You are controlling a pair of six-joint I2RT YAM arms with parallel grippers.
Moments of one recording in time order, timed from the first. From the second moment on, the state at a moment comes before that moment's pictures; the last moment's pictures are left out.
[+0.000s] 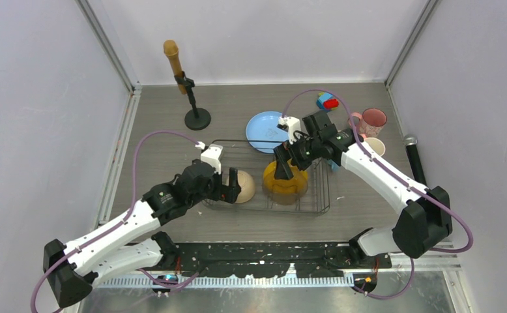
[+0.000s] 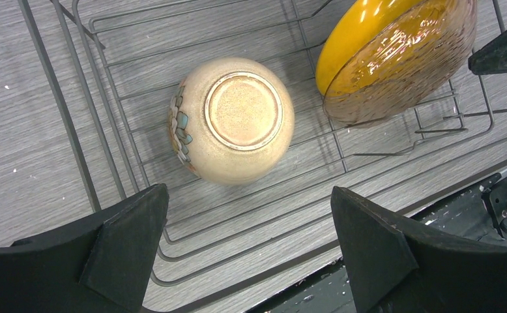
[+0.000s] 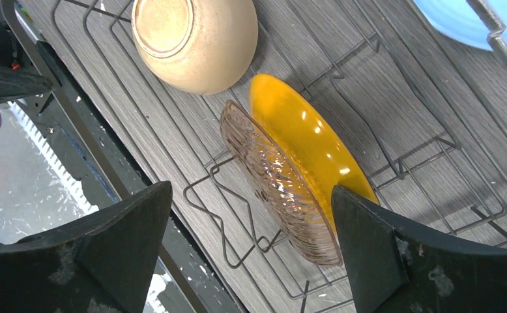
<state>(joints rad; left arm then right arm) -0.86 0.86 0.72 -0.48 -0.22 -0.47 0.52 1.38 1.14 -0.69 -0.47 -0.04</state>
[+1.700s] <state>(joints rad) -0.86 0.89 0.72 -0.46 -0.19 -0.47 0.61 1.53 1.19 -0.85 -0.48 -0.20</state>
